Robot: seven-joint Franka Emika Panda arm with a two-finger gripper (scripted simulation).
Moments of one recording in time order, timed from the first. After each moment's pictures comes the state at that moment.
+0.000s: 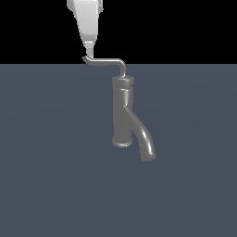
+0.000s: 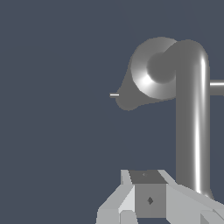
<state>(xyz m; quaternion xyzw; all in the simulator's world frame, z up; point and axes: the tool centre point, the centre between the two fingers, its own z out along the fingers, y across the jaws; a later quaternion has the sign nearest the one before) -0.008 0.083 0.300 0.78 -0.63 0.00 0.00</state>
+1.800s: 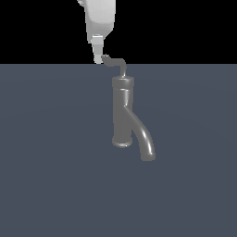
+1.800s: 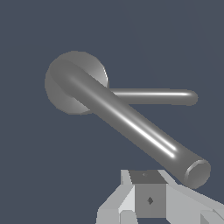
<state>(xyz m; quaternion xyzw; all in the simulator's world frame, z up) -0.094 0.047 0.300 0.79 -0.62 0.00 0.00</state>
